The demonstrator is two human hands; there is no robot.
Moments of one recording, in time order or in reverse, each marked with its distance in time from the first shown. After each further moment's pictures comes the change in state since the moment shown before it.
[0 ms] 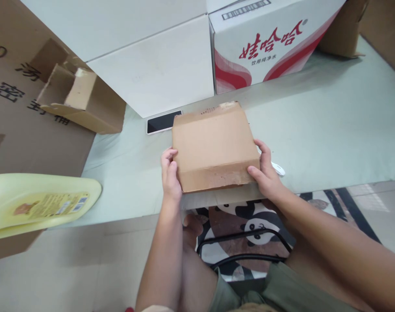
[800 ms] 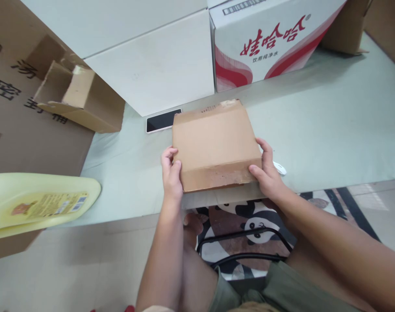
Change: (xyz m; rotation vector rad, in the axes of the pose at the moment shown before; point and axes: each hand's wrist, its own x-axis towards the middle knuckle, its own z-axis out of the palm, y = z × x) left_hand -0.001 0.002 0.000 -0.013 -0.019 -0.065; right_hand 0.000 0.000 -0.001 -0.051 0.014 -0.003
